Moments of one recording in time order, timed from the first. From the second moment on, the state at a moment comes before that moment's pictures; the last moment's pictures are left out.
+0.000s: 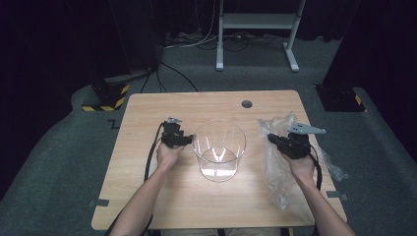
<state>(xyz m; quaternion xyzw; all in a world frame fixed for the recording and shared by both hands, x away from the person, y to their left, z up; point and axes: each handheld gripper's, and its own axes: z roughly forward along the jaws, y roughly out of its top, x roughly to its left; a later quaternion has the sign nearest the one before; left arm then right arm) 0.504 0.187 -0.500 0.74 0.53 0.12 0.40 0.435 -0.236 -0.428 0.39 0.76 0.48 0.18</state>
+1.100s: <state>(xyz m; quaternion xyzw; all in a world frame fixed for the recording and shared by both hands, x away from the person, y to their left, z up) 0.444 0.226 -0.432 0.70 0.51 0.15 0.48 0.434 -0.151 -0.391 0.24 0.81 0.52 0.13</state>
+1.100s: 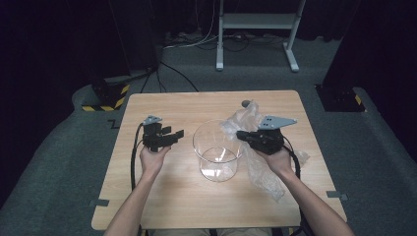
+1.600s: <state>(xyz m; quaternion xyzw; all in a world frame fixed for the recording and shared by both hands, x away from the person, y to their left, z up) 0.414 0.203 -0.391 0.71 0.43 0.14 0.54 0.433 -0.118 -0.393 0.20 0.84 0.49 0.09</state>
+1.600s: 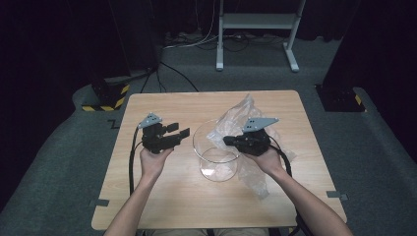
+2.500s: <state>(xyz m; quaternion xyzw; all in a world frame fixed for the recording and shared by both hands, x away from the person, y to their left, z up) 0.424 0.112 -0.384 0.81 0.34 0.13 0.46 0.412 -0.122 -0.398 0.21 0.85 0.48 0.09</state>
